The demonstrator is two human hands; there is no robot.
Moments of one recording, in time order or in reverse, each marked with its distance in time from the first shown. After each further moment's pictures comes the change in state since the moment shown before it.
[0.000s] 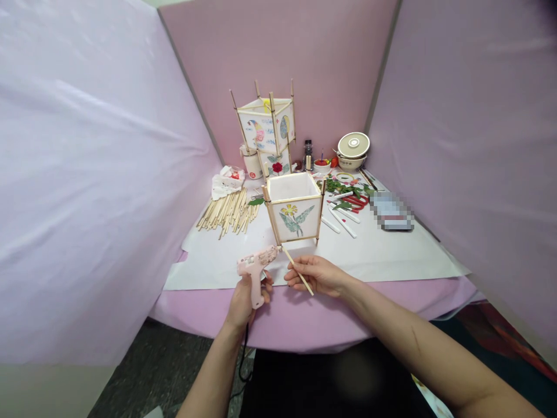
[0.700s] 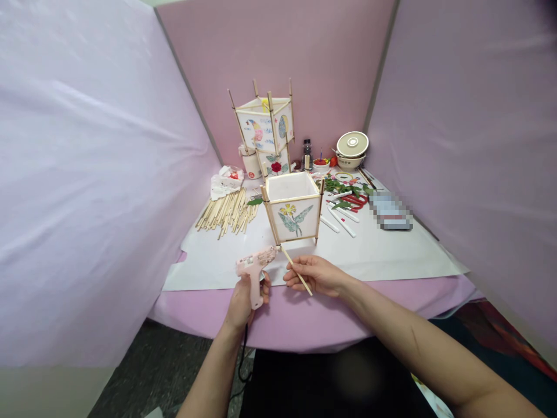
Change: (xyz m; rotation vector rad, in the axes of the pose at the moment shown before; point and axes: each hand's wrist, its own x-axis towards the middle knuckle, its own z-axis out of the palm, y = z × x) left_hand 0.000 -0.002 0.000 -0.003 0.051 -0.020; right_hand 0.000 0.001 0.000 -0.022 -0.003 -0.007
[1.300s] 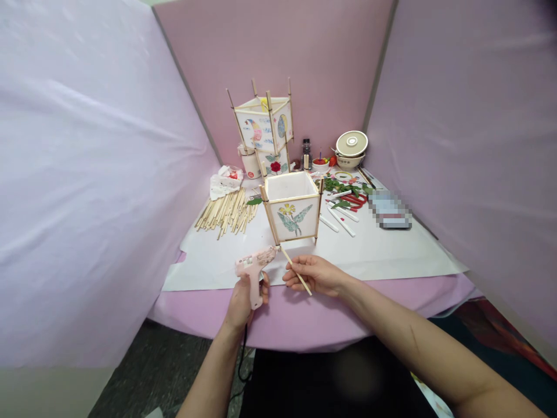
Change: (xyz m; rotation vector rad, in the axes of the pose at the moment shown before) left_hand 0.000 0.001 0.000 0.025 -0.012 -0.002; right_hand -0.001 0.000 0.001 -0.007 -0.004 0.002
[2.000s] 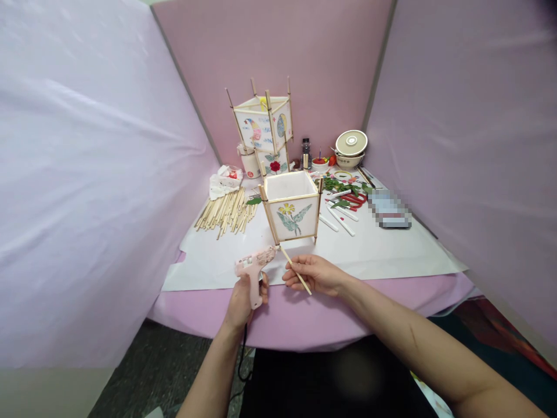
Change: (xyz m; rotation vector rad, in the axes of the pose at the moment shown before) left_hand 0.000 0.003 0.002 0.049 -0.017 0.008; right_hand 0.001 0.001 -0.002 0.003 -0.030 -0.011
